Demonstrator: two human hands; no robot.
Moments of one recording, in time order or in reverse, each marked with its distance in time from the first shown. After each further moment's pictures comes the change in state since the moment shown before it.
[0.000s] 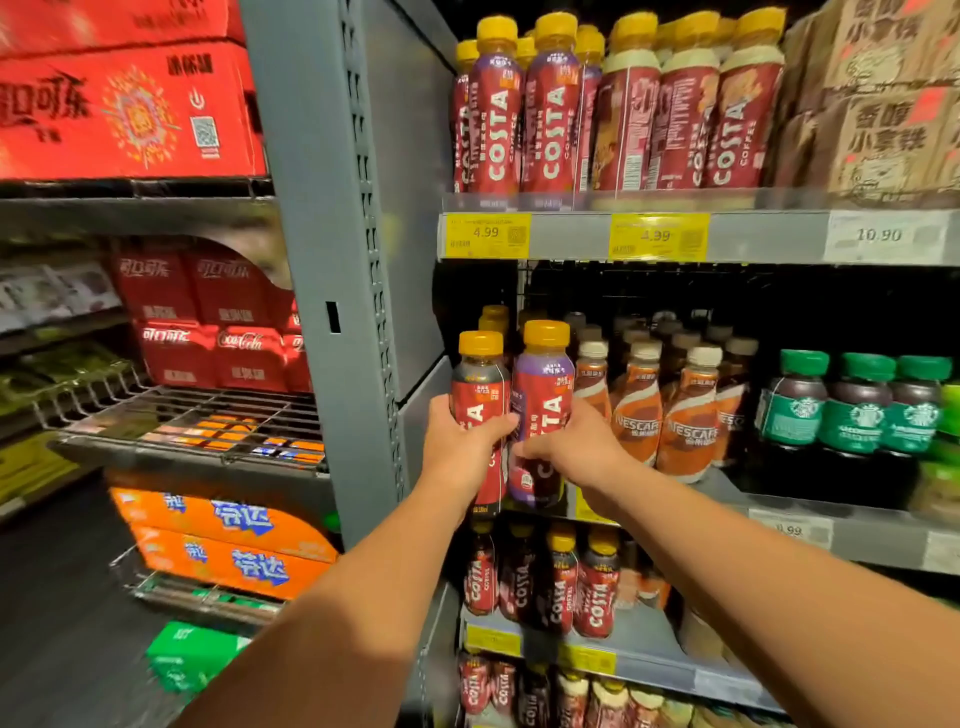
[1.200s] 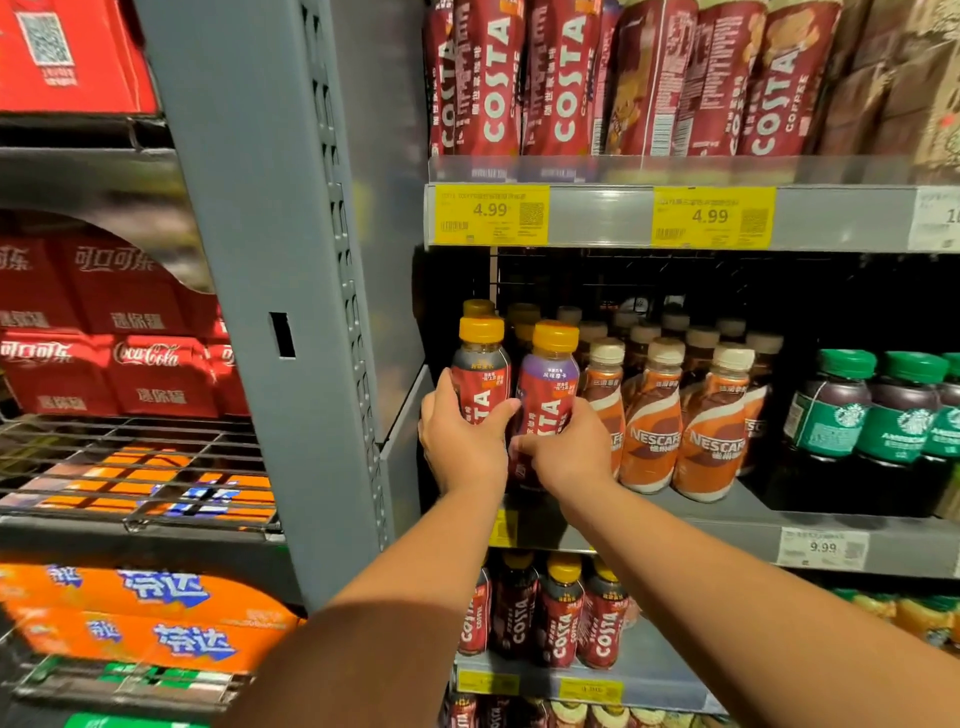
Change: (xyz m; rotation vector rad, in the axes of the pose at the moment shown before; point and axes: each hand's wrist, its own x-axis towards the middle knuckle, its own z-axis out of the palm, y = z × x) left_hand 0.082 -0.036 0.030 0.236 0.218 0.182; right_hand 0.075 0.030 0.034 -0.096 0.476 0.035
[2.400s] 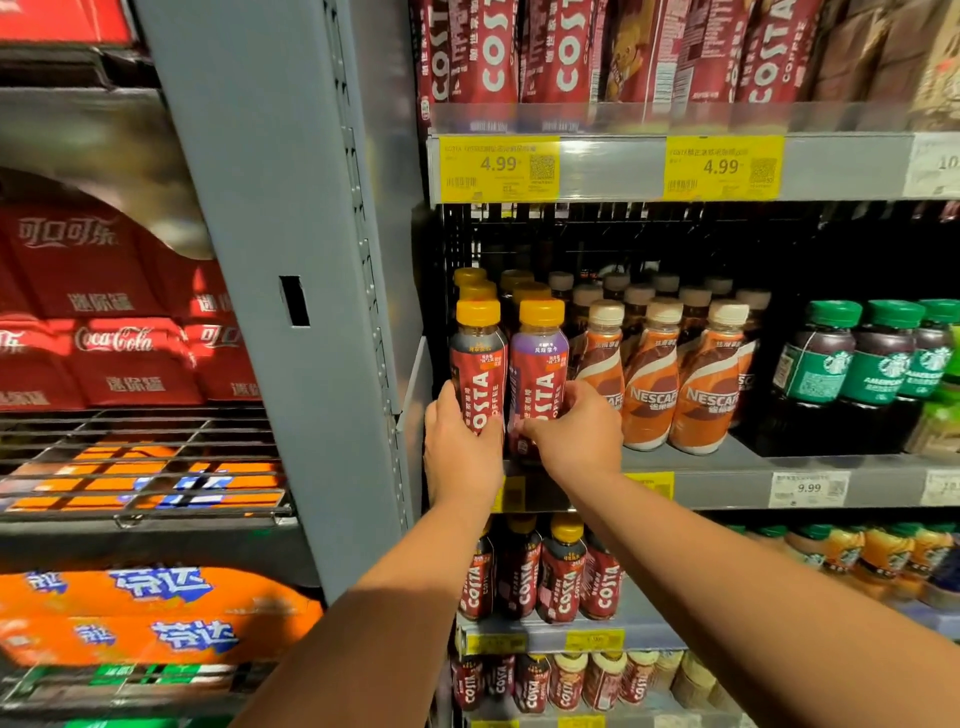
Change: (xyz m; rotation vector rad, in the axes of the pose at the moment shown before) left_hand -0.011 -0.031 -0.021 0.115 -0.227 -0.011; right_hand -0.018 0.010 0.010 -0.219 0.159 -0.021
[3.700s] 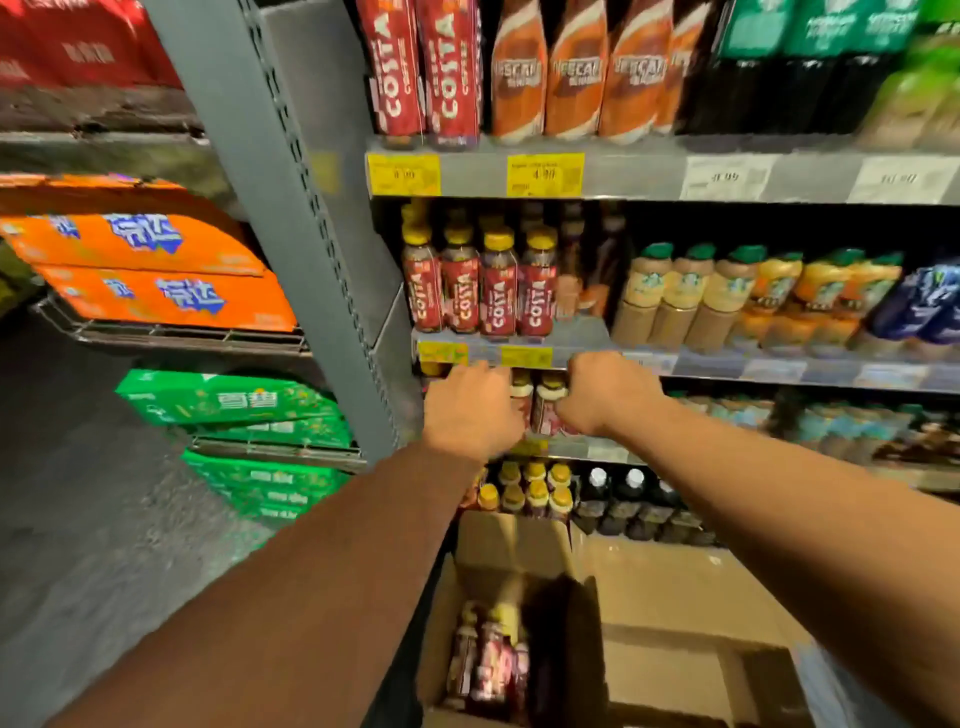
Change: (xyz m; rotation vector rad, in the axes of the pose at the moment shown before) left_hand -0.269 -0.054 0.054 1.015 -0.546 0.109; right_hand -0.157 0.197 -0.123 -0.873 -0.669 -0.189
